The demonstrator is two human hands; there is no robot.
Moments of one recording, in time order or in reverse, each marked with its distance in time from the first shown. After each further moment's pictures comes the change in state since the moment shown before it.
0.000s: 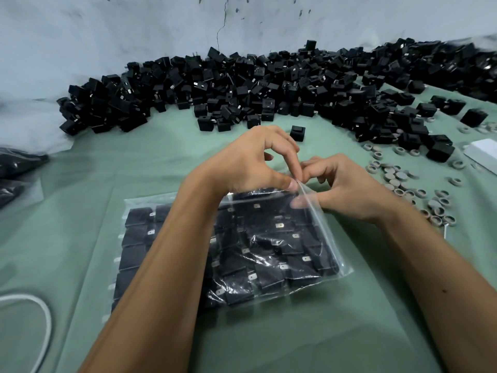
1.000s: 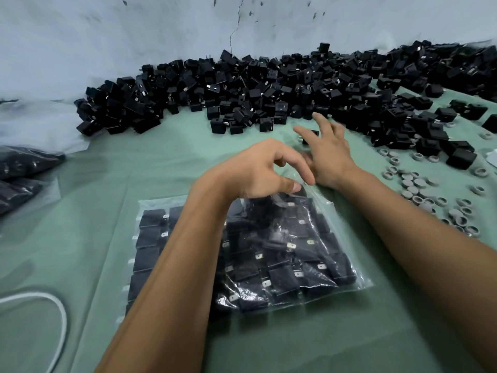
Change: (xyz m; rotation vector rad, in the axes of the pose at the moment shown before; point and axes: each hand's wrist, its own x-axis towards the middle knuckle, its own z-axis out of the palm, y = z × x) left_hand -0.001 -0.013 -0.003 -0.014 -0.065 -0.072; right_hand 0.099 0.057 -0.003 -0.896 0.303 0.207
